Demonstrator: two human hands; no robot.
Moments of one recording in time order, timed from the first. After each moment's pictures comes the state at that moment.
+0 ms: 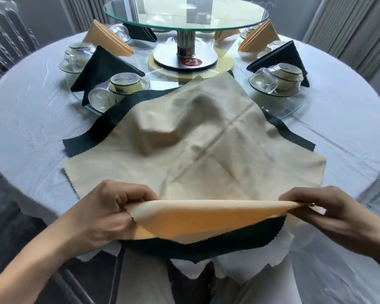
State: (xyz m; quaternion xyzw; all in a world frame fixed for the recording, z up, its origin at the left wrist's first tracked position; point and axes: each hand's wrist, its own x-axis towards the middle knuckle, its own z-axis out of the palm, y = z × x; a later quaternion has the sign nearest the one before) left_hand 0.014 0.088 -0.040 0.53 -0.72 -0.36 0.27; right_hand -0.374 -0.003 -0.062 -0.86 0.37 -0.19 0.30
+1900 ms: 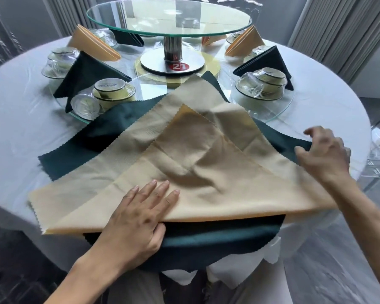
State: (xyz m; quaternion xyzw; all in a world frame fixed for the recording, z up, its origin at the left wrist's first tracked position) left_hand -0.031 0.062 -0.118 0.61 -0.79 0.00 0.03; right_hand -0.392 -0.118 -0.073 -0.63 0.76 -0.19 -0.01
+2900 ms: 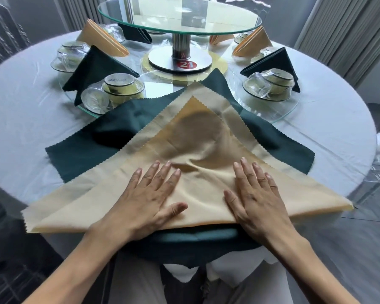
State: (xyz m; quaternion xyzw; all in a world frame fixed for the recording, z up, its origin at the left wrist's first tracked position) left_hand -0.020 0.034 -0.117 0.62 -0.78 -0.10 -0.03; right_hand -0.280 -0.006 -0.113 -0.81 0.58 -0.06 0.05
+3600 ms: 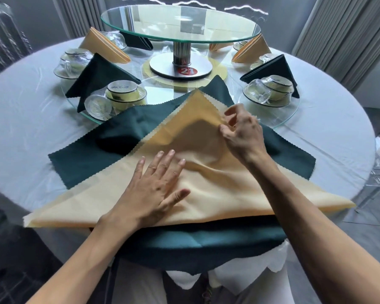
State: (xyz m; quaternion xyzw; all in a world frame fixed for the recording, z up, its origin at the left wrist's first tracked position) left_hand -0.016 0.006 -0.111 0.63 -0.78 -0.06 0.03; right_hand -0.221 -0.128 -0.052 -0.73 0.58 -0.34 0.10
